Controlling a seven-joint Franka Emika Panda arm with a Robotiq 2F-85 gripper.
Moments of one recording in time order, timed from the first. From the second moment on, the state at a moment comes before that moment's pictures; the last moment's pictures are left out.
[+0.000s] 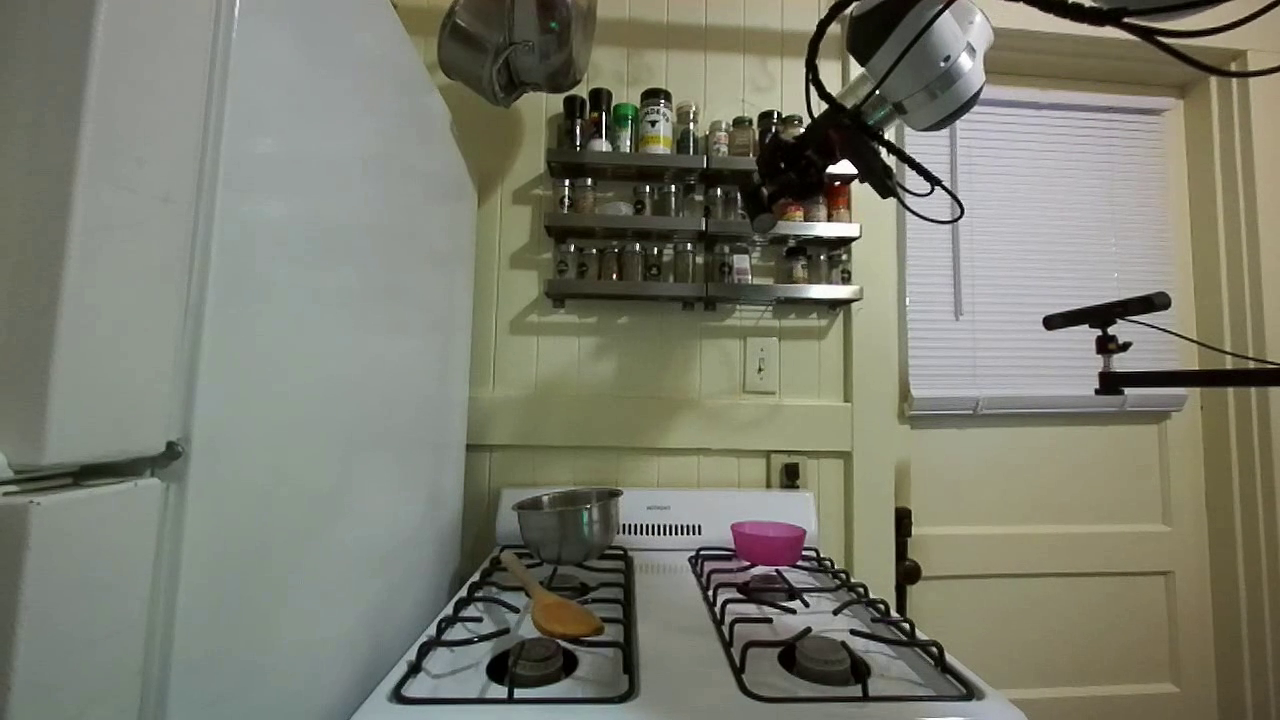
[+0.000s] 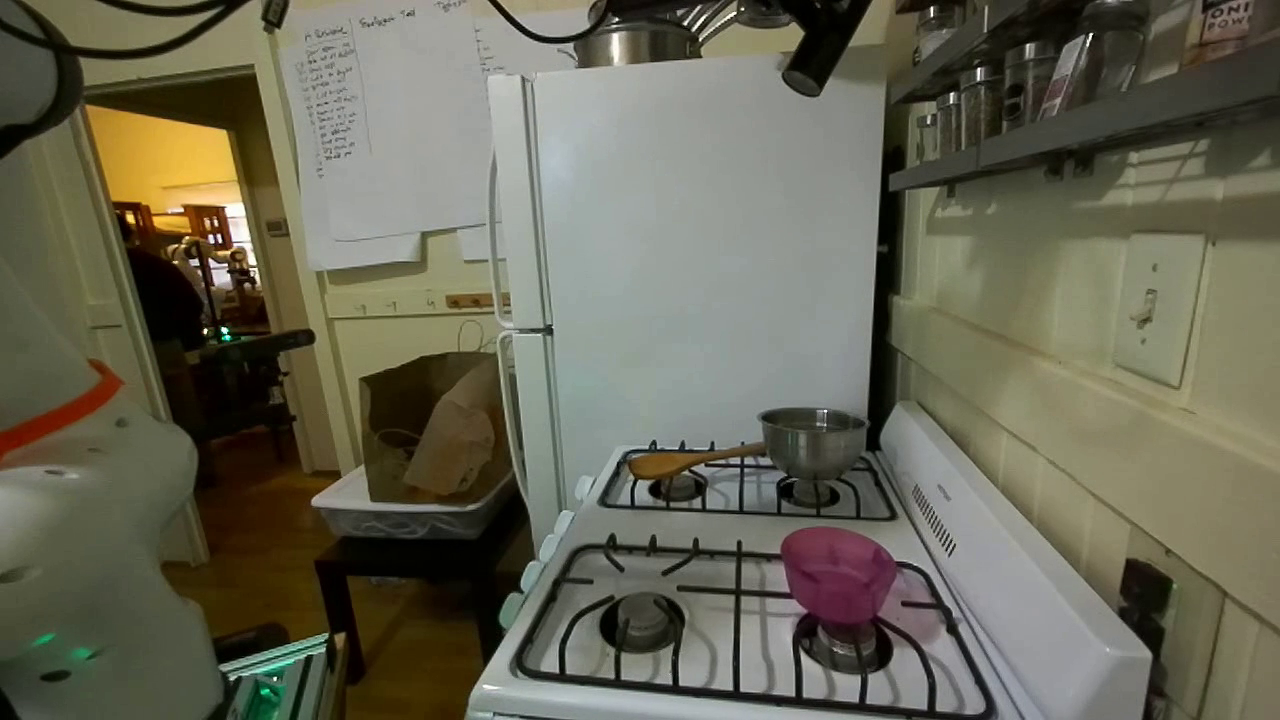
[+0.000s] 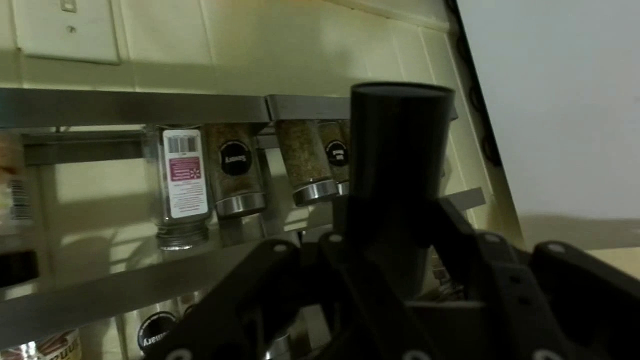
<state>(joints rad) 0.04 -0.31 -0.24 -1.81 0.54 2.50 -0.45</state>
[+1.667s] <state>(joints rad) 0.15 -0.26 -0.18 -2.28 0.60 2.77 -0.70</state>
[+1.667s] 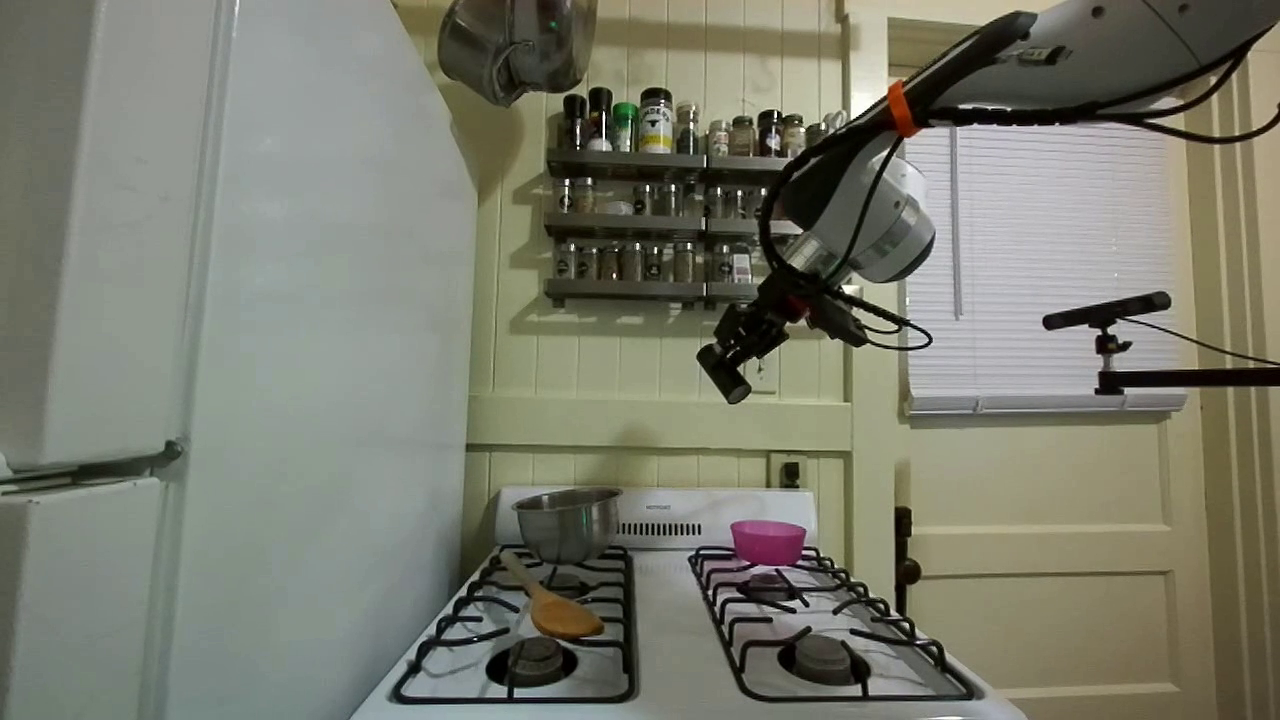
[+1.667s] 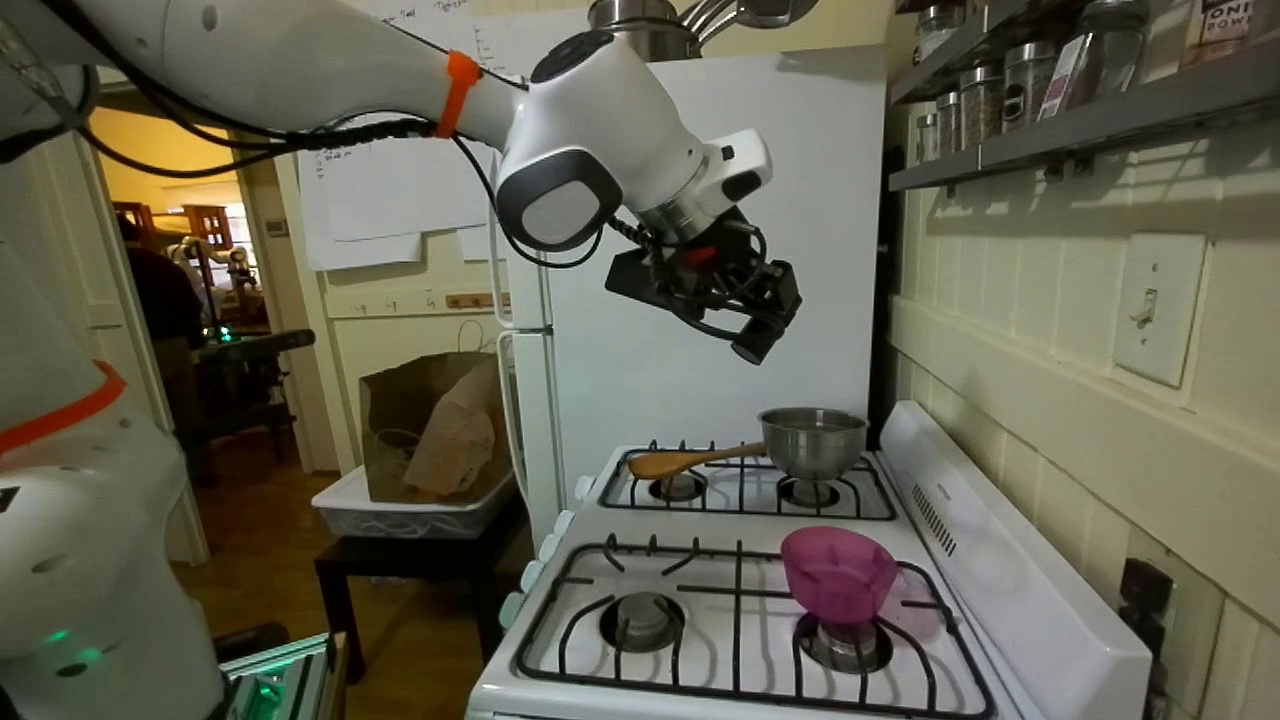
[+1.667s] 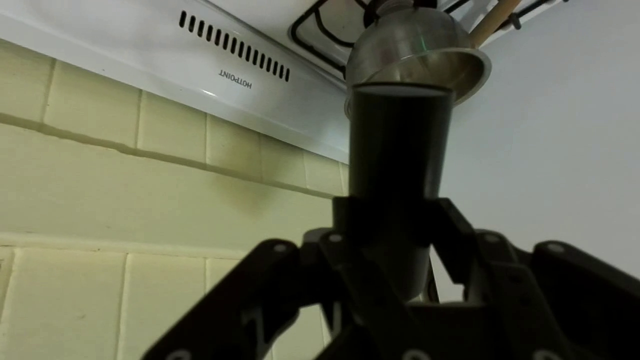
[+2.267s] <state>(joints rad) 0.35 -0.12 -0.20 -2.34 0.84 3.27 -1.01</state>
